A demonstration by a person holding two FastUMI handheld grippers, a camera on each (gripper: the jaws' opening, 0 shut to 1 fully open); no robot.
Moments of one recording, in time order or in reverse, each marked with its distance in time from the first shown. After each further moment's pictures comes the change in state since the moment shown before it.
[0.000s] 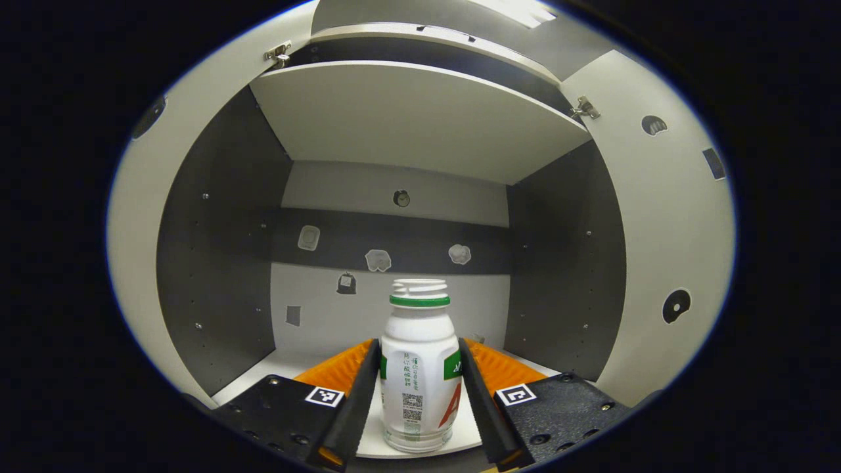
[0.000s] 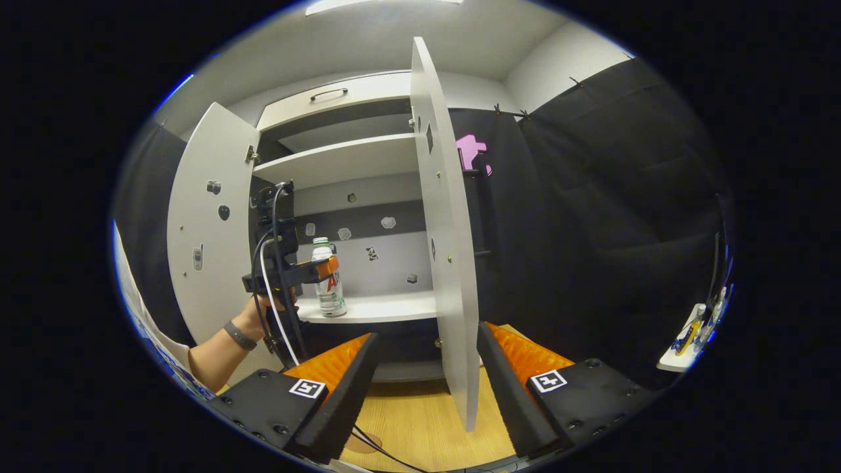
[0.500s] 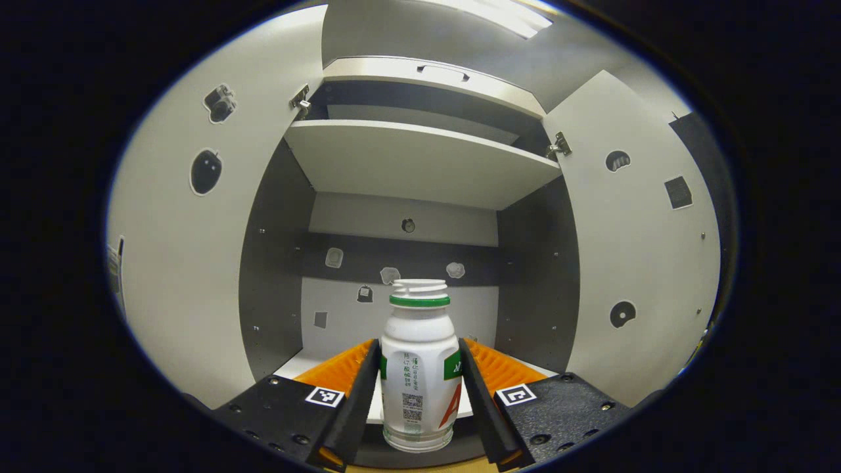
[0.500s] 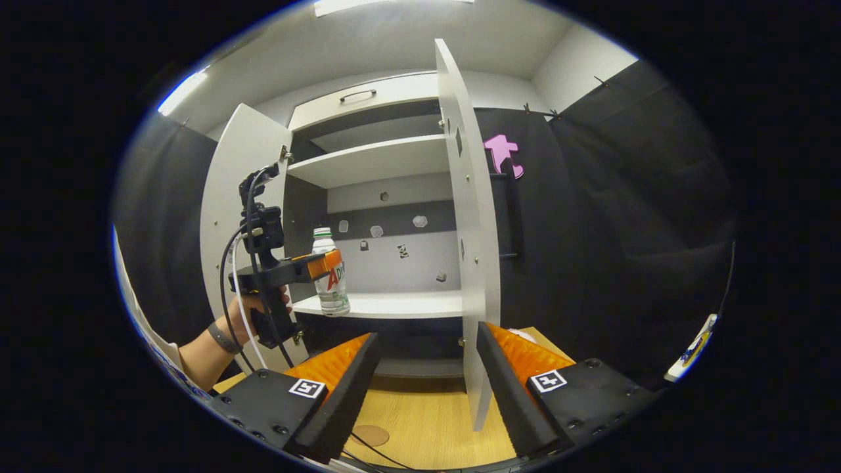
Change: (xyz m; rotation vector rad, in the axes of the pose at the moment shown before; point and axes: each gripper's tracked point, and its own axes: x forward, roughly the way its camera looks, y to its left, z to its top) left arm -0.106 -0.007 0.033 -0.012 -0.045 0.015; right arm -0.016 0.021 0.001 -0.026 0.008 0.174
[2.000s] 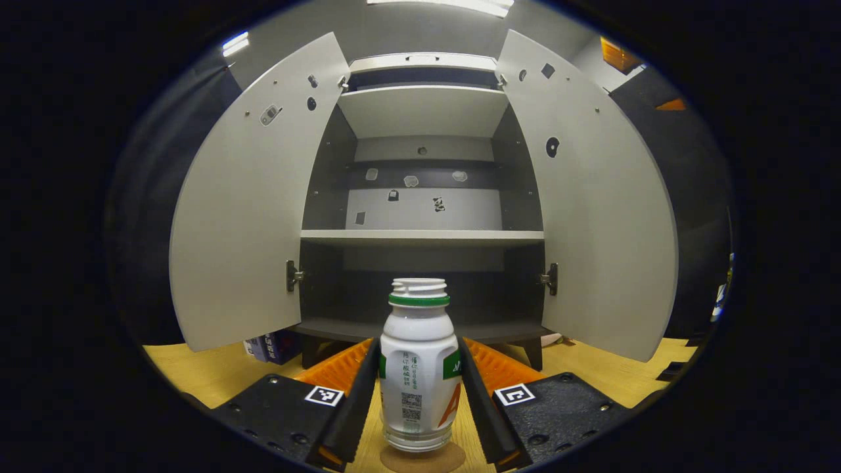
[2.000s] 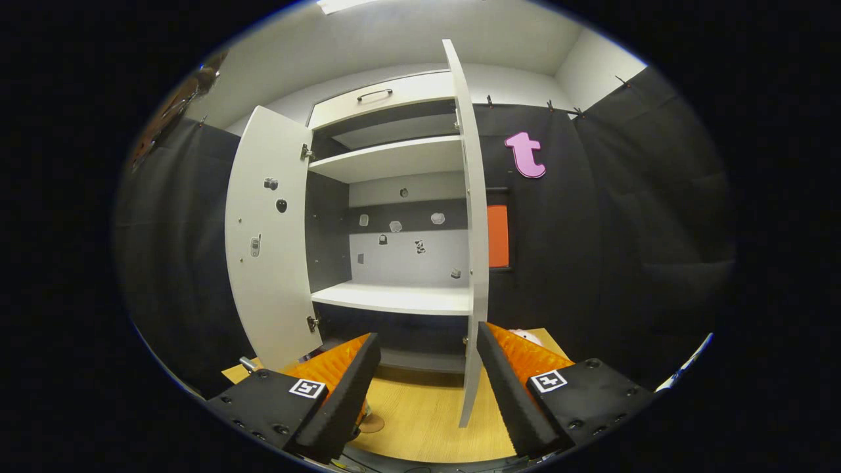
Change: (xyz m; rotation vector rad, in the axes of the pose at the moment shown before) left arm -0.187 -0.073 -0.260 0.091 0.096 0.219; right arm -0.018 -0.020 0.016 -0.049 0.062 0.075
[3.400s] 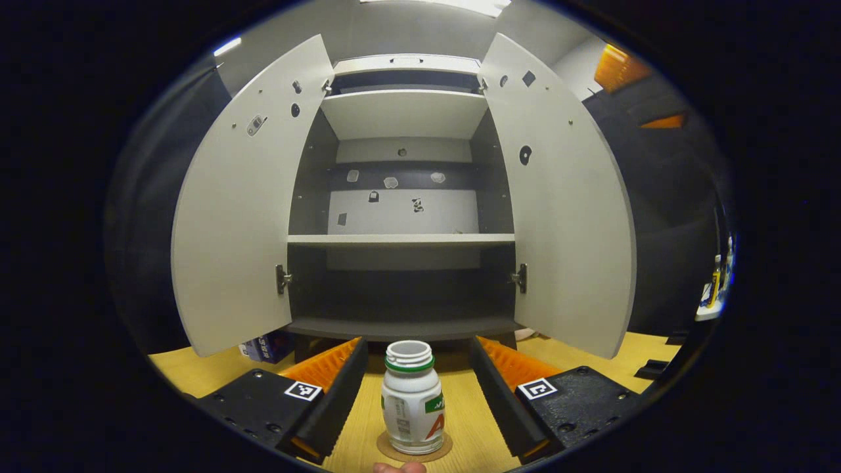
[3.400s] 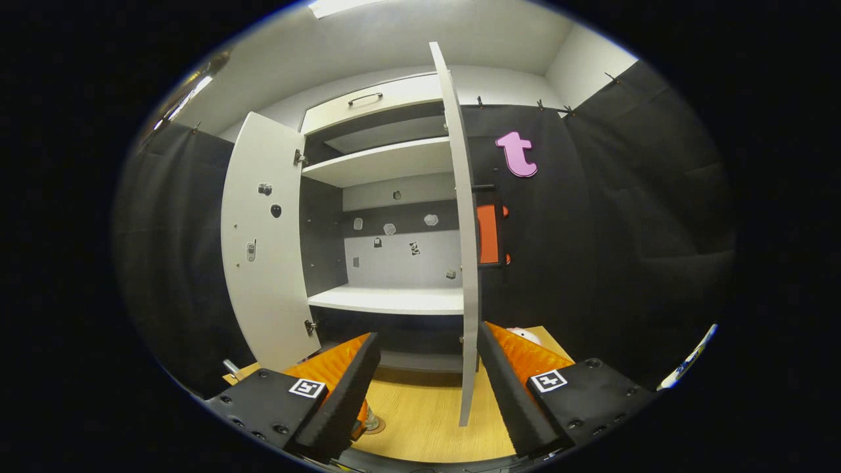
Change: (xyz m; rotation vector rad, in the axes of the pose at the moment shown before) left arm -0.025 -0.009 0.040 -0.021 0.002 -0.090; right arm -0.009 -0.013 0.005 0.034 -0.041 -0.021
